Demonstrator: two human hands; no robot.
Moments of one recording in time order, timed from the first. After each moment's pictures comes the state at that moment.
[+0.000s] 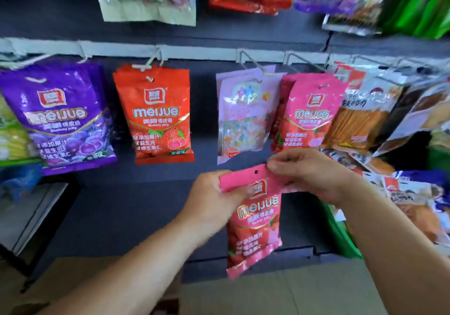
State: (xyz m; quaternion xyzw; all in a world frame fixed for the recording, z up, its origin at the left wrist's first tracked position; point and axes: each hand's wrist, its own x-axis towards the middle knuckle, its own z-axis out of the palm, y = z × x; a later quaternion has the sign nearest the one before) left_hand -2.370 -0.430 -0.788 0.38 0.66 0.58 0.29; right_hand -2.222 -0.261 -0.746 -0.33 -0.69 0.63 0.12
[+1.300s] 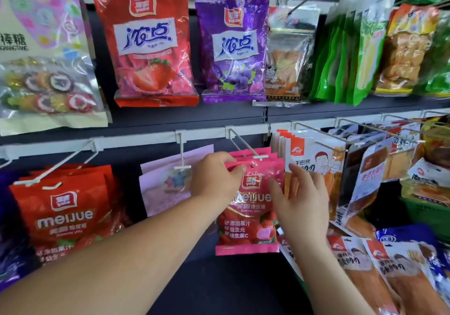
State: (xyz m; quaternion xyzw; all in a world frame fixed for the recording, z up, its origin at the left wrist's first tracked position) left_hand -2.348 -0.195 -0.675 0.46 0.74 0.49 -0.02; right_hand -2.192 -0.151 -0.724 -0.44 -0.70 0.17 0.54
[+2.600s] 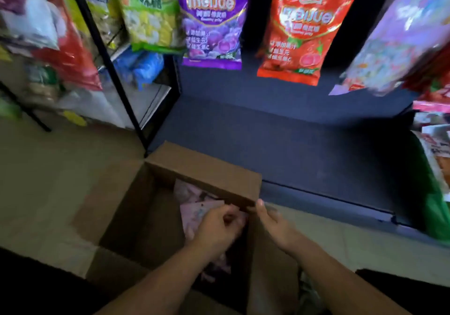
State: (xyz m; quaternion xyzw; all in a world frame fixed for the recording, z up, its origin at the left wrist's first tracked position) left_hand -2.376 -0.663 -0.991 0.23 0.82 0.43 0.31; right_hand -2.277 -0.496 -1.008 -0.35 -0.81 0.45 -0.15
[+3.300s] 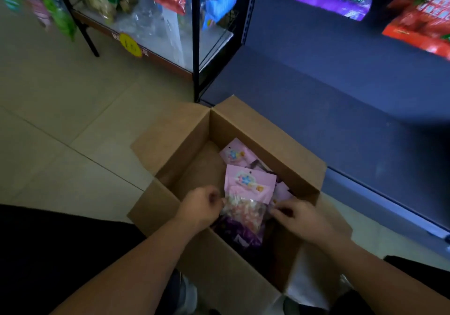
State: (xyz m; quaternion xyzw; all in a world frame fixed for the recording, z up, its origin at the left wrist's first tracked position) left_hand -2.414 -0.812 -1.059 0.09 0.89 0.34 0.30; right_hand -2.307 -0.548 -1.050 -0.16 -0.92 0.26 -0.27
